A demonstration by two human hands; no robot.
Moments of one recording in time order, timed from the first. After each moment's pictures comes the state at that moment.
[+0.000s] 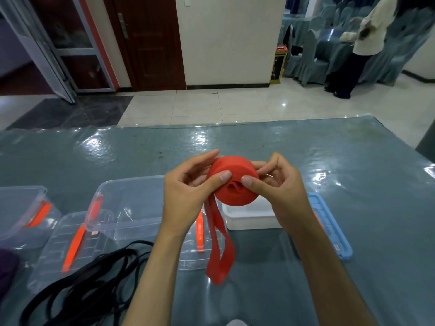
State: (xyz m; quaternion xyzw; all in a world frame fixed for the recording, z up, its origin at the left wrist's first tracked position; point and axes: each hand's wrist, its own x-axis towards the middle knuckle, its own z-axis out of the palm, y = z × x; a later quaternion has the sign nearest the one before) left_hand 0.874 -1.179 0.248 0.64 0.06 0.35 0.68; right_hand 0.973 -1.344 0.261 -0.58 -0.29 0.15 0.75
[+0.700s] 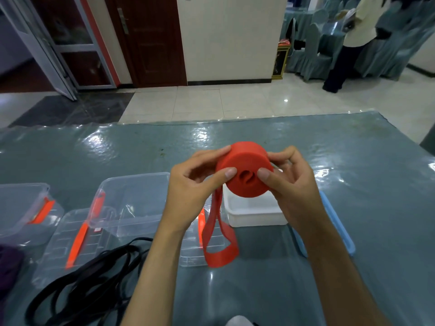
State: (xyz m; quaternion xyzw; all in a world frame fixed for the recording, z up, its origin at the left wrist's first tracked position) left_hand 0.878 -1.172 0.250 0.66 0.01 0.30 0.69; right_hand 0.977 -1.351 0.263 -0.53 -0.28 0.17 0.79
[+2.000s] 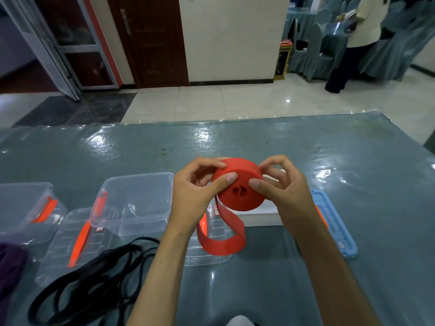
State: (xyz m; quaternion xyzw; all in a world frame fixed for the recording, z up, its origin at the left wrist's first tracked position) left_hand 0.880 -1.179 0.235 0.62 0.04 0.33 0.71; right_hand 0.975 -1.350 0.247 -0.58 -0.26 0.19 0.75
